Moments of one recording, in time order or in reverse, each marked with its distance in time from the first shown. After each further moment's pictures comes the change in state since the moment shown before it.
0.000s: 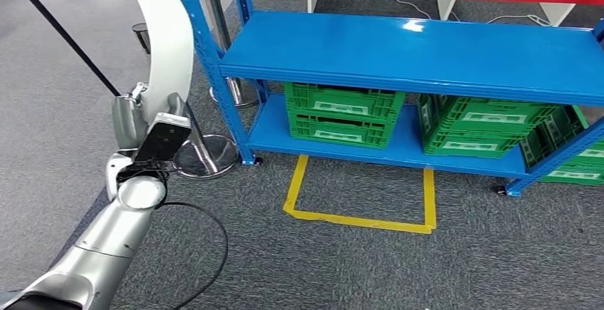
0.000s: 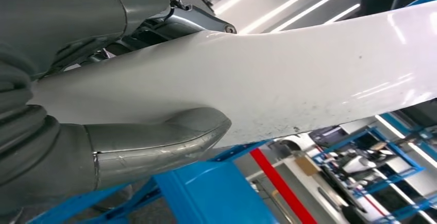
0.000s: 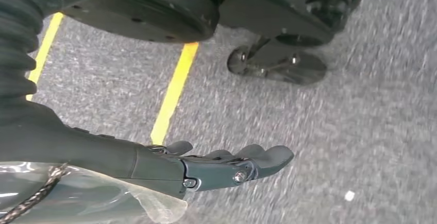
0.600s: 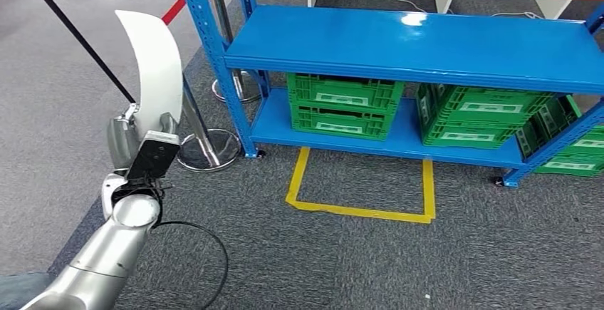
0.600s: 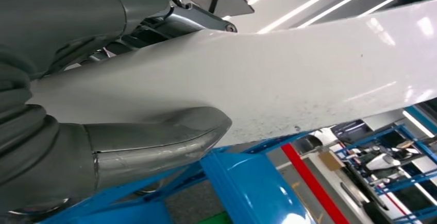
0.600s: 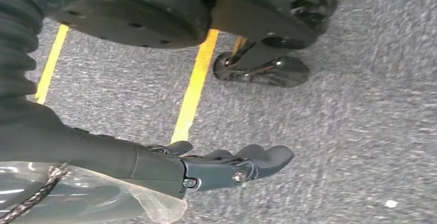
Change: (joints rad) left arm 0.129 -0.007 0.027 -0.049 0.042 0.028 -0.026; right arm 0.006 0.002 -0.056 0.000 -0.008 -0.011 0.001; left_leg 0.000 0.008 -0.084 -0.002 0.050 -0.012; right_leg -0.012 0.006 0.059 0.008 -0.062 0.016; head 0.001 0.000
